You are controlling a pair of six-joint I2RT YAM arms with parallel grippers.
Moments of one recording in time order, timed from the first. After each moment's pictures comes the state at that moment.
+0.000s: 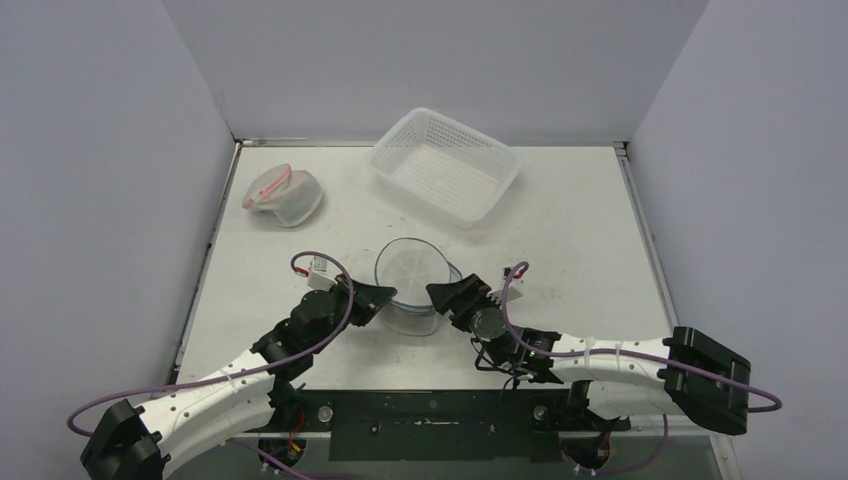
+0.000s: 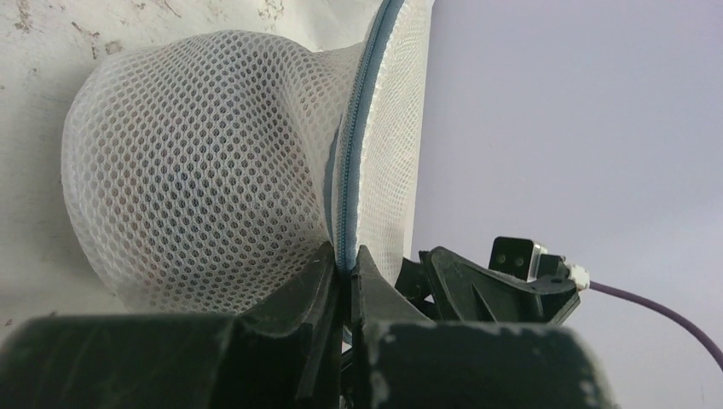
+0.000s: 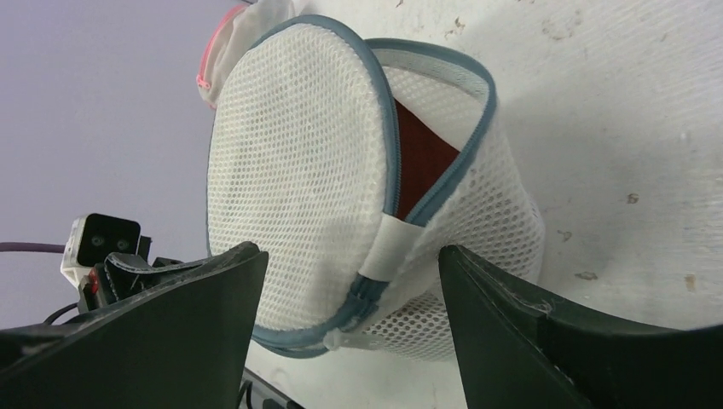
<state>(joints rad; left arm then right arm) -0.80 0.74 0.27 0.19 -0.20 -1.38 1.17 1.12 0.36 0.42 0.69 1.28</state>
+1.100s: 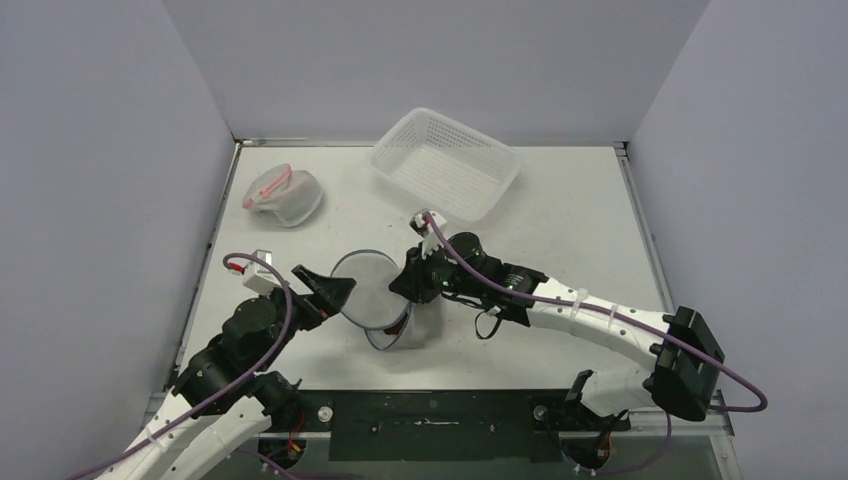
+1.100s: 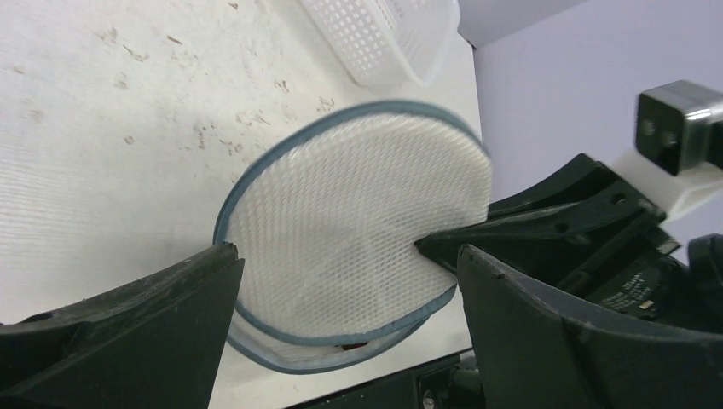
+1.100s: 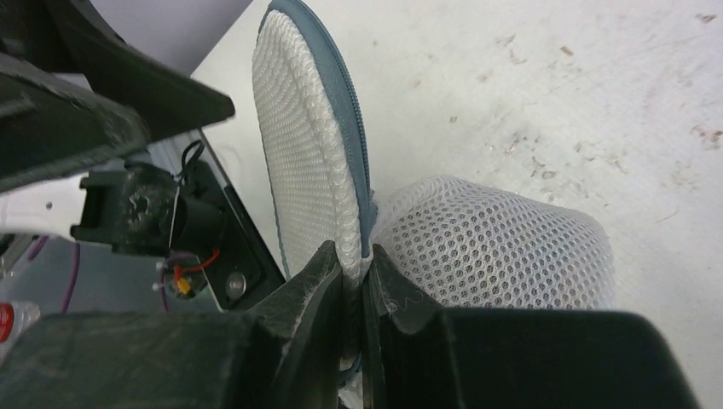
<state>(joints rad) -0.74 0.35 0.60 -0.56 -0.32 -1.04 0.98 1.31 0.97 -0.04 -0.13 0.46</state>
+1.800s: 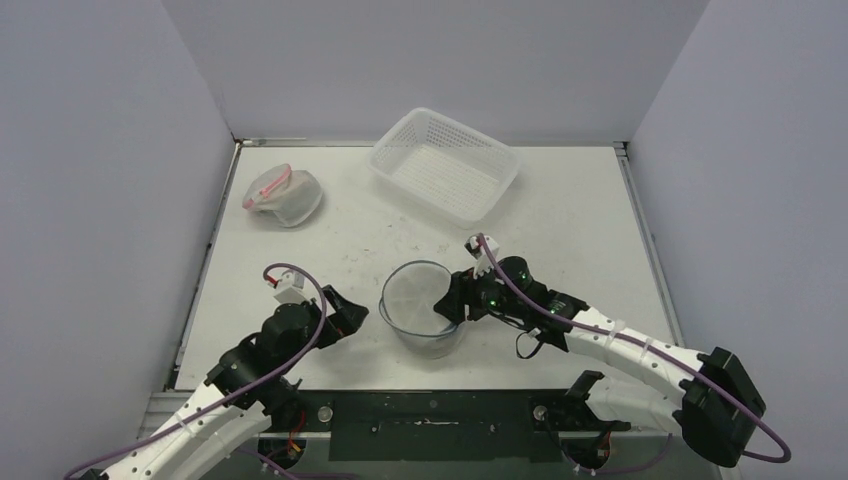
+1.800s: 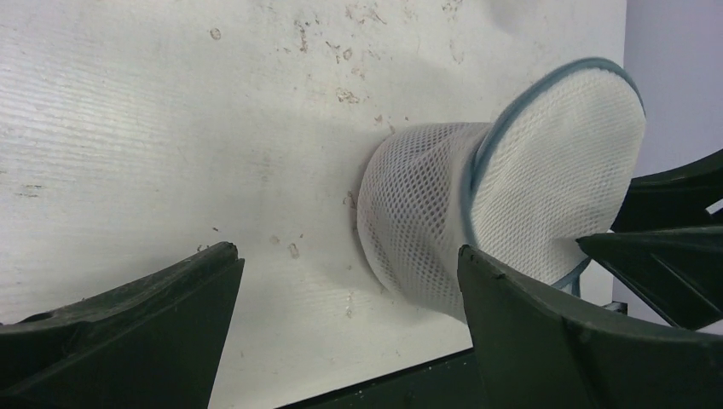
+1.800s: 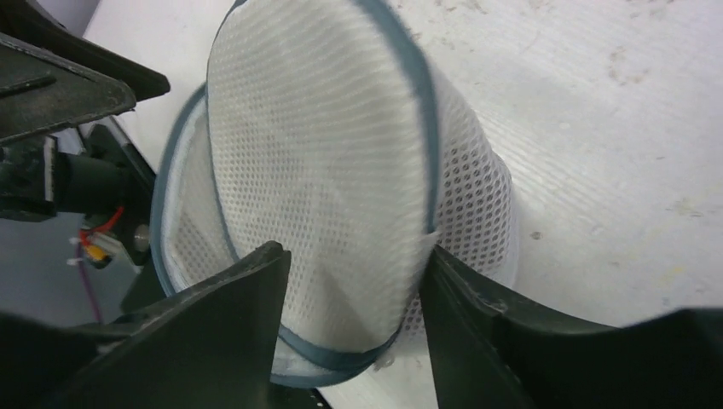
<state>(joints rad) -0.74 0.34 0.38 -0.58 -0.27 -1.01 0.80 1.09 0.58 0.00 -0.22 0.46</state>
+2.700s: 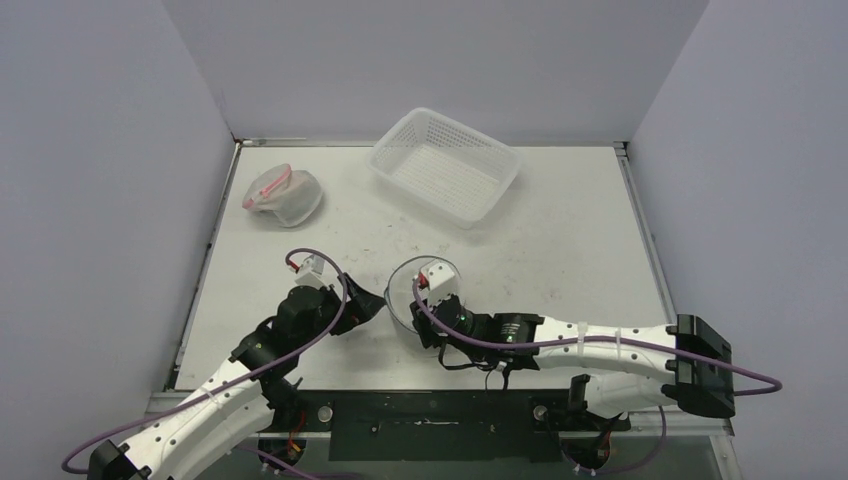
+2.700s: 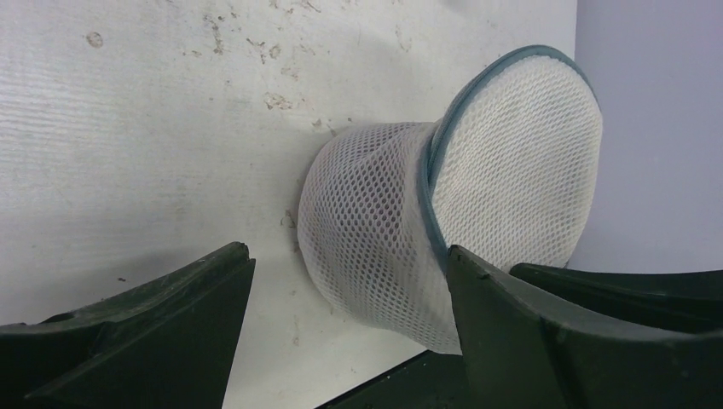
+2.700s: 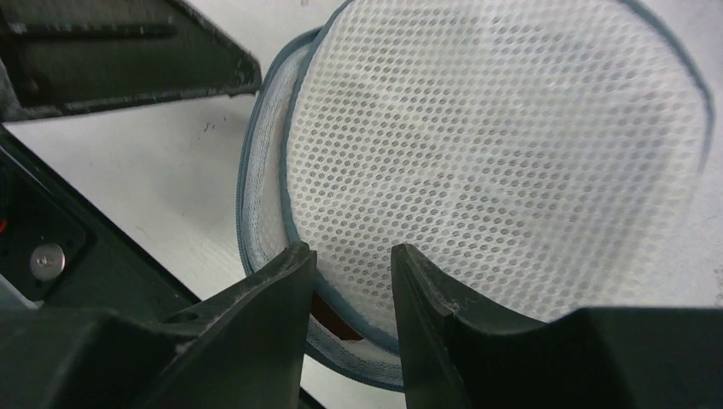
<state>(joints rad) -0.67 0.60 0.34 -0.25 -0.08 -1.00 1.28 1.22 0.81 -0.21 0.44 0.46</state>
